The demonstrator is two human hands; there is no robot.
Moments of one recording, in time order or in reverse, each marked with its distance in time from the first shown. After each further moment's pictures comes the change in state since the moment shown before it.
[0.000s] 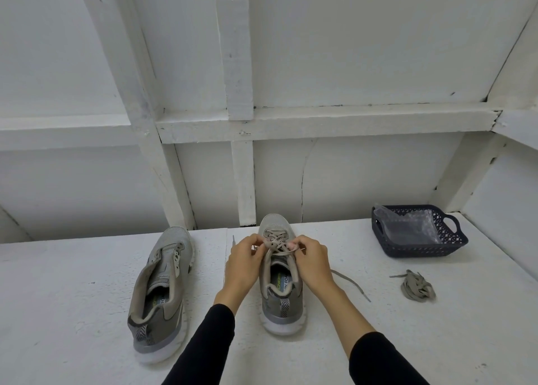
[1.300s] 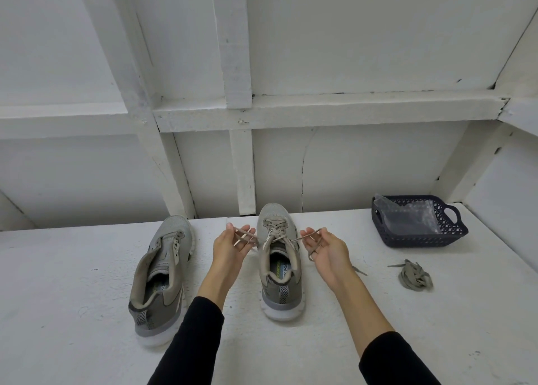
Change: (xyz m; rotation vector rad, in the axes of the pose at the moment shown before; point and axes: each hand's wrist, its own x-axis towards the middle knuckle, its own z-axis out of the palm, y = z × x) left_hand 0.003 0.006 -0.015 -1.129 0.152 -0.467; right_hand 0.000 0.007 -0.030 1.218 0.060 0.508
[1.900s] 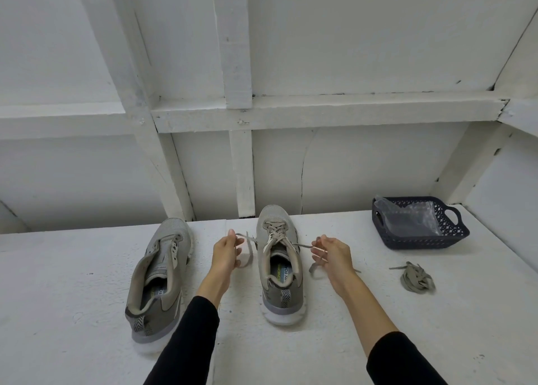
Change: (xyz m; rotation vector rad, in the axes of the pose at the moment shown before) left_hand 0.018 -0.007 -0.016 0.481 0.077 -0.005; right_hand 0.020 0.009 -0.020 -0.439 0.159 -0.074
